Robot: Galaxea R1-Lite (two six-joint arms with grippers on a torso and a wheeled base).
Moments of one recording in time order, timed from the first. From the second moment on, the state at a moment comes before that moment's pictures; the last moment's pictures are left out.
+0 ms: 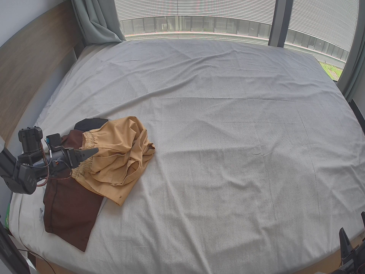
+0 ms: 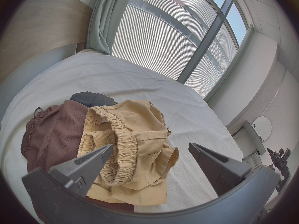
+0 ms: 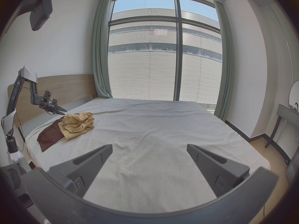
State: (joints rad) left arm 0.17 1.93 -0.69 -0.86 -0.64 -0.13; right arm 0.00 0.02 -0.02 0.00 0.03 -0.05
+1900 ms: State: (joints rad) left arm 0.08 2.09 -0.74 -1.01 -0.64 -0.18; right arm 0.00 0.02 -0.02 0.00 0.03 -0.05
